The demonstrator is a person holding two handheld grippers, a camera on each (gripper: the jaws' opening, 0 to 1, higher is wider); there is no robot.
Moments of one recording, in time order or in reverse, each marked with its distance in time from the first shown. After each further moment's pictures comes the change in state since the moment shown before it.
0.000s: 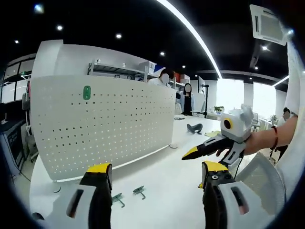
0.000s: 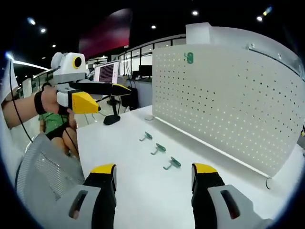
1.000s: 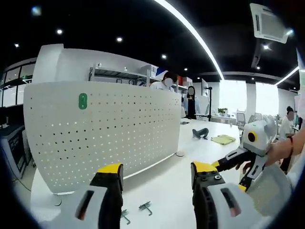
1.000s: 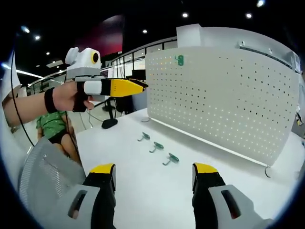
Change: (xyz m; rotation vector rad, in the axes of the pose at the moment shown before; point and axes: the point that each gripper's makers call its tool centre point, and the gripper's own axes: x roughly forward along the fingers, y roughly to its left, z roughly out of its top) left arm 0.038 0.017 0.029 0.032 -0.041 0.041; right arm -0.020 0.002 -0.009 0.054 -0.035 -0.049
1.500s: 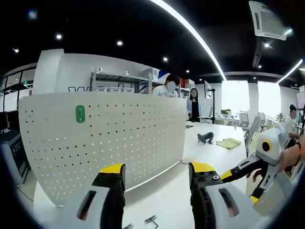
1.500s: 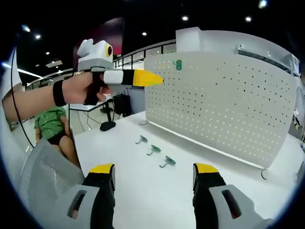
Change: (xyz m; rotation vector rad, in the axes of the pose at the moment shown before) left arm 0.034 0.004 0.022 0.019 -0.021 0.012; right arm -0.011 -0.006 0.004 -0.002 -0.022 -0.023
